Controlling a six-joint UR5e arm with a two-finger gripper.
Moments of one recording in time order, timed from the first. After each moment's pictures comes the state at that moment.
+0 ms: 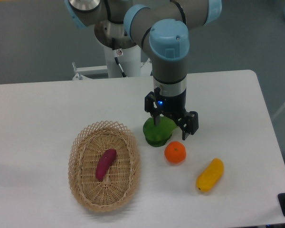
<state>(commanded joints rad) 2.46 -1.79 -1.59 -1.09 1.55 1.13</state>
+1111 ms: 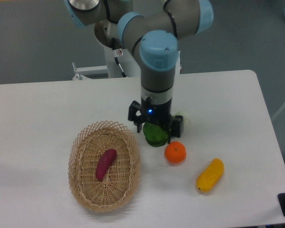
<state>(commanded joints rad) 2.34 -1.82 -1.71 -0.99 1.46 0.73</state>
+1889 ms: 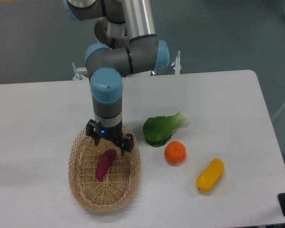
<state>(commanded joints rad) 2.18 -1.95 -1.84 -0.82 1.52 0.70</state>
